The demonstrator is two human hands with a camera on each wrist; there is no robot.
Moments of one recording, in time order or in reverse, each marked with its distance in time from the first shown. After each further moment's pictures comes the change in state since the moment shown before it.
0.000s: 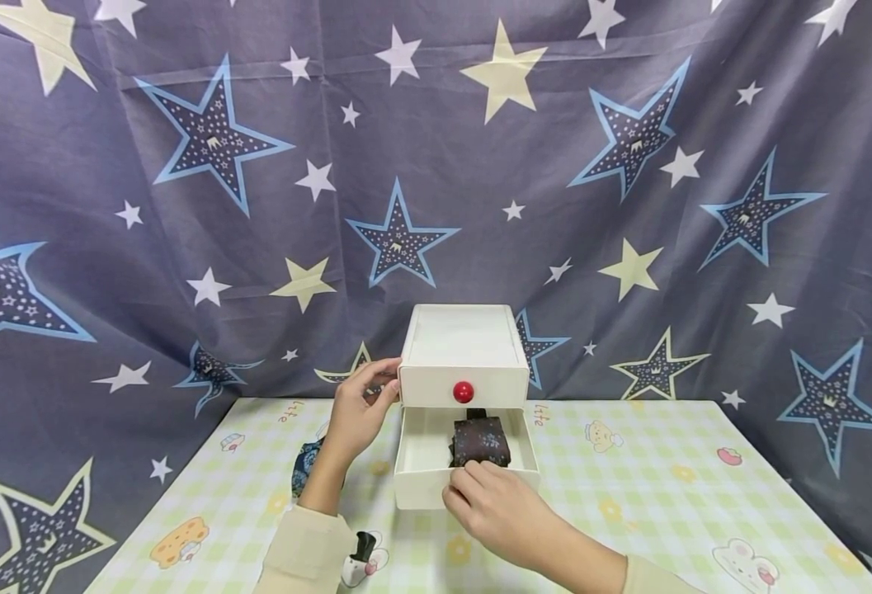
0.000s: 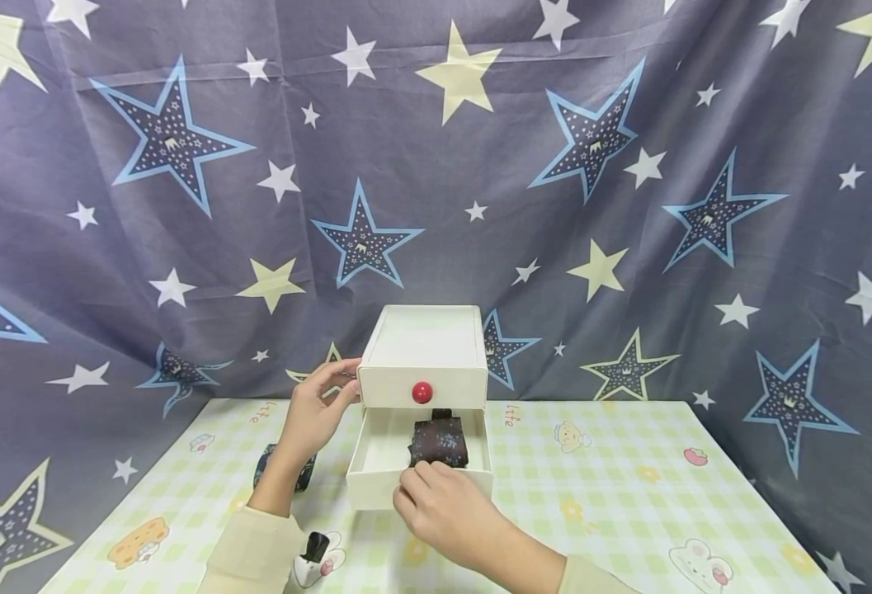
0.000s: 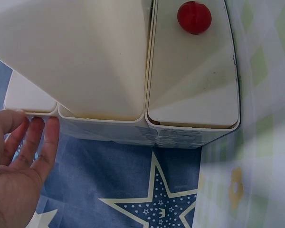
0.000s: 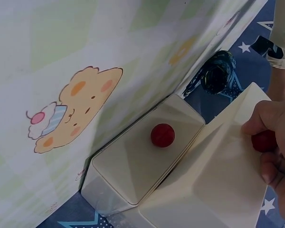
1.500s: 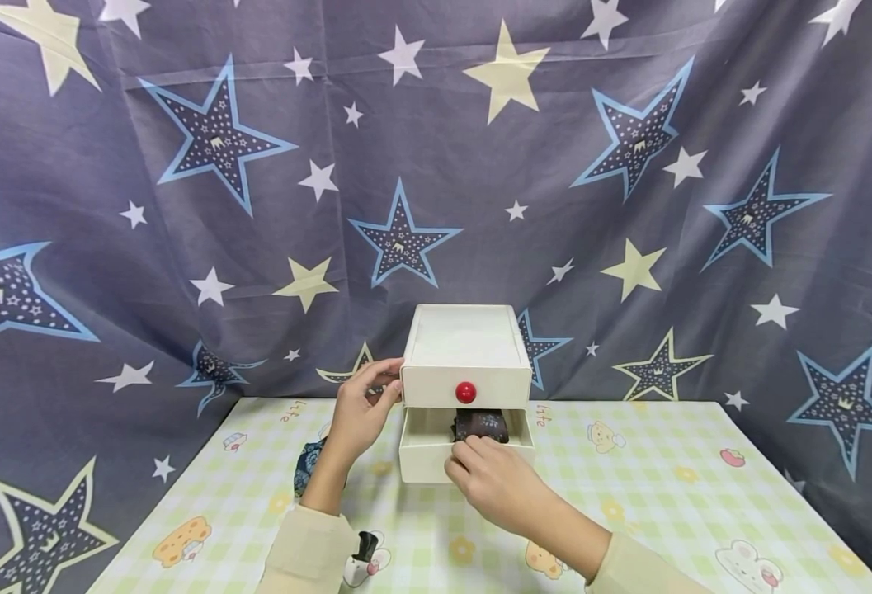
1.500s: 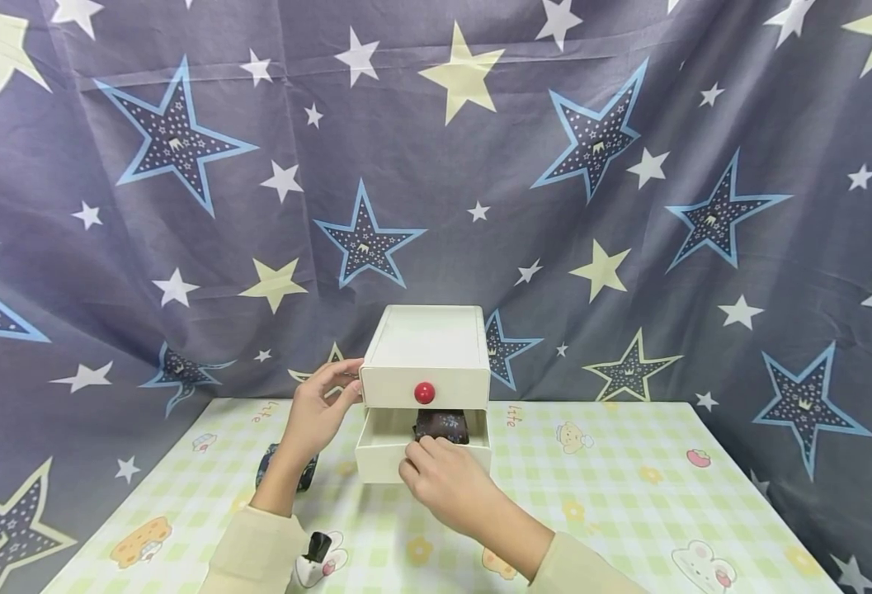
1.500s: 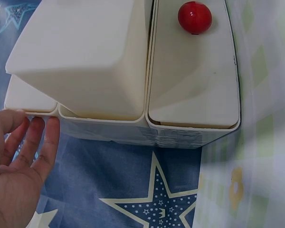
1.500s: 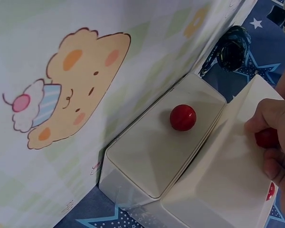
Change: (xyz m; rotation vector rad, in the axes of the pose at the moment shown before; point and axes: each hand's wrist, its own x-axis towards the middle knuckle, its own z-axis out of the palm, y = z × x) left_hand 0.000 -0.001 -0.002 -0.032 -0.017 -0.001; right_hand 0.006 0.021 0.024 0.017 -0.031 0.054
